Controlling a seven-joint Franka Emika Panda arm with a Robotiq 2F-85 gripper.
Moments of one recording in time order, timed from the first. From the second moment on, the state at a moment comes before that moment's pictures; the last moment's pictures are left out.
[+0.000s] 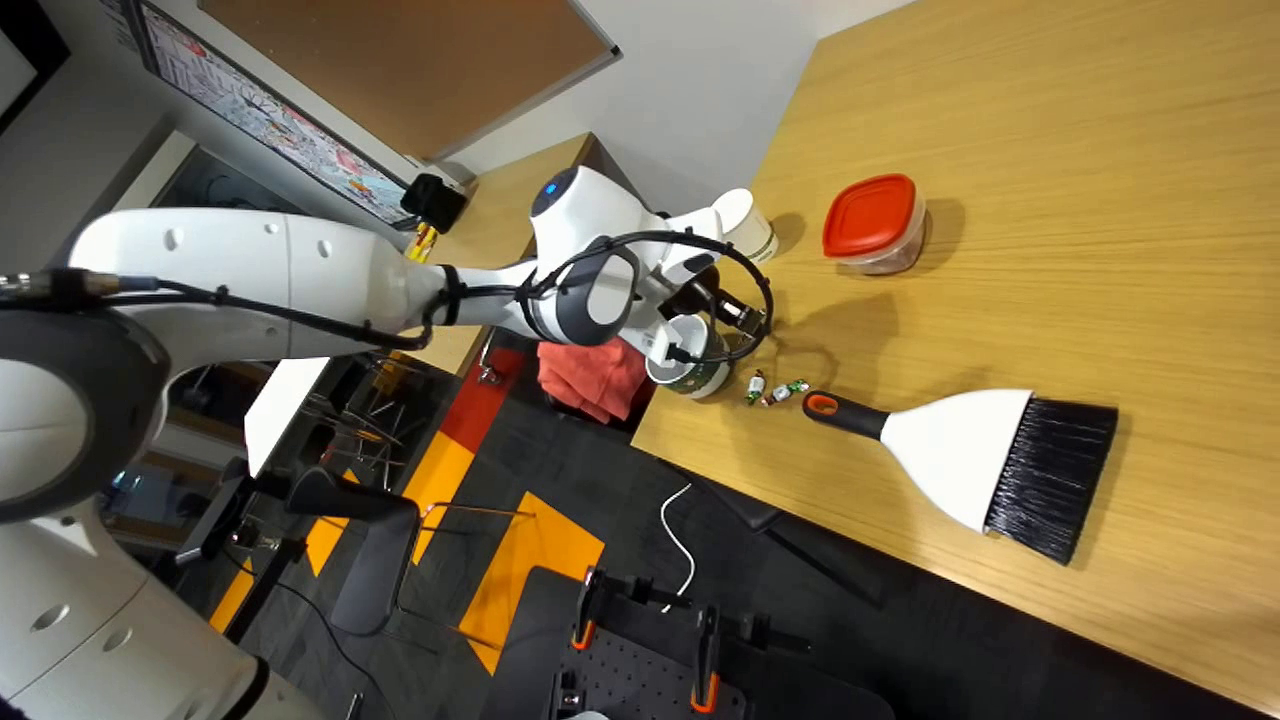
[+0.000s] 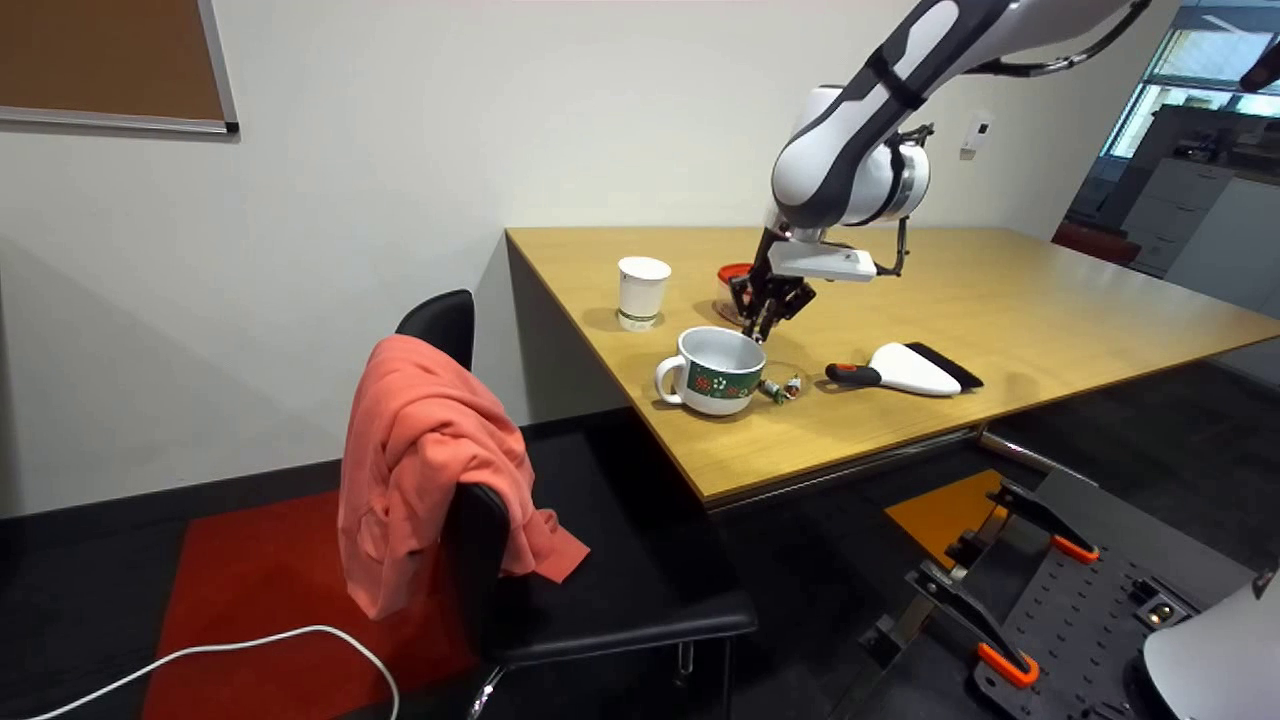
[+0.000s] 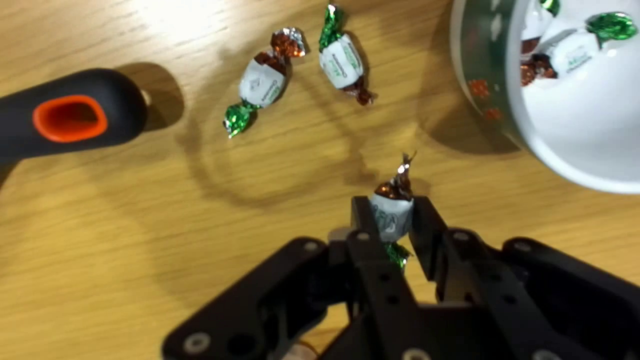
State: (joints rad) arm -0.01 0.47 -0.15 -2.17 0.09 2.75 0.29
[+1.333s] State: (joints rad) arm 0.00 0.08 -0.01 -2.50 0.14 2.78 0.04
